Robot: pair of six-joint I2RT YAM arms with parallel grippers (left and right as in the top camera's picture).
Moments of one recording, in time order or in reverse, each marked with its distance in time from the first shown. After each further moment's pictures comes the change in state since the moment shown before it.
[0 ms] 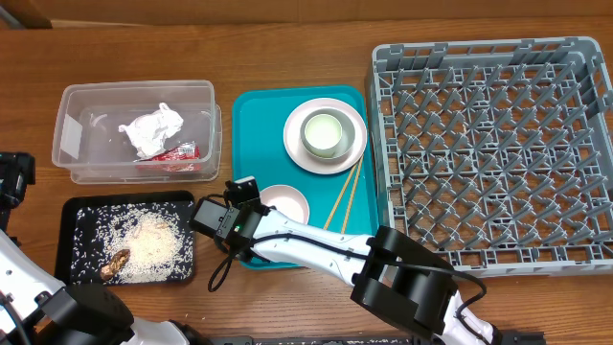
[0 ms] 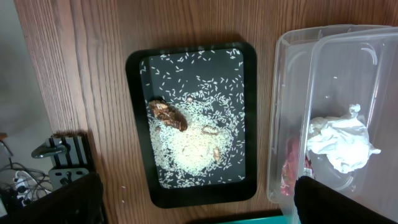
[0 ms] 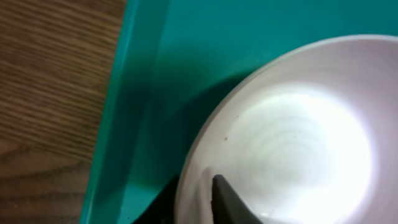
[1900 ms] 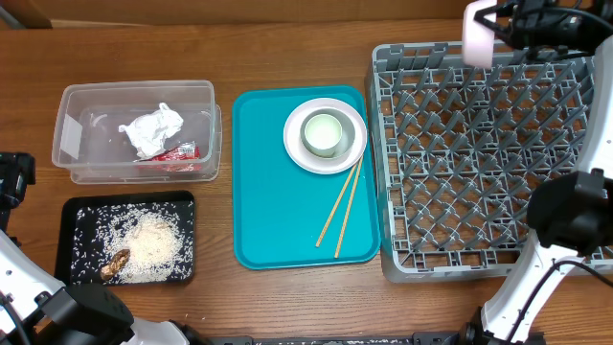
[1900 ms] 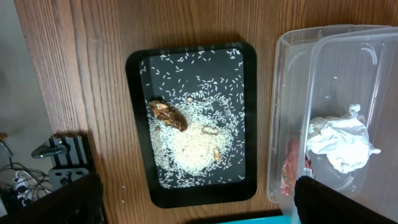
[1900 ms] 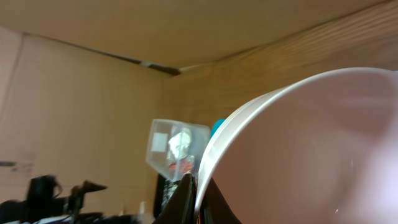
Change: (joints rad) left arm 0.000 0.000 0.000 0.000 0.000 0.000; right arm -1.426 0.031 0.780 -0.445 -1.451 -0.678
